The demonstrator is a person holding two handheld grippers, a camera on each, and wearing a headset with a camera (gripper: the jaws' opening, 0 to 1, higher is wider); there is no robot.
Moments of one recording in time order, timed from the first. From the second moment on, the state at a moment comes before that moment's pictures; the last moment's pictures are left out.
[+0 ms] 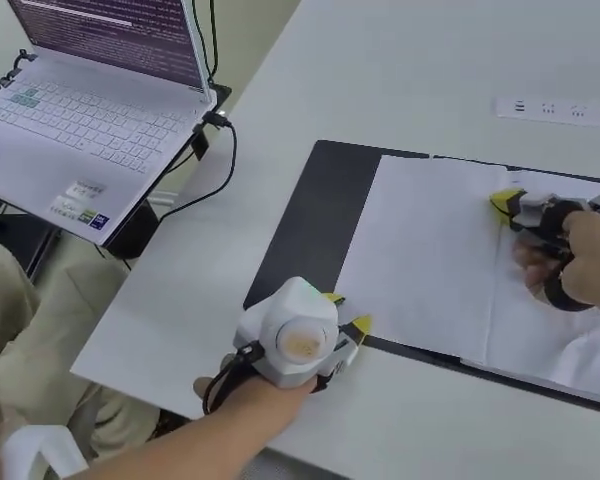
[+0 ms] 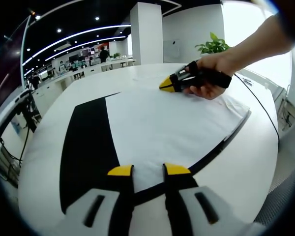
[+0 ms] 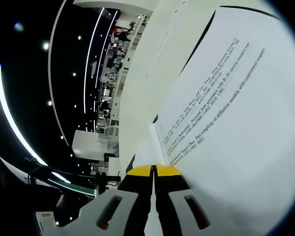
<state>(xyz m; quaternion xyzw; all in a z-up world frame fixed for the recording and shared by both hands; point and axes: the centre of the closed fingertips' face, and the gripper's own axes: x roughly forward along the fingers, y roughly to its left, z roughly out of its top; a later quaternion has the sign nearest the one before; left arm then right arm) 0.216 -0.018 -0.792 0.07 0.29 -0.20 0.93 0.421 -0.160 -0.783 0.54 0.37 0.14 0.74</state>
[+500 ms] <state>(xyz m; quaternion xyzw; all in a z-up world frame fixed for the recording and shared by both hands) 0.216 -0.018 -0.791 0.06 0.28 -0.20 0.94 0.467 -0.165 -0.783 0.58 0.34 0.10 0.74</state>
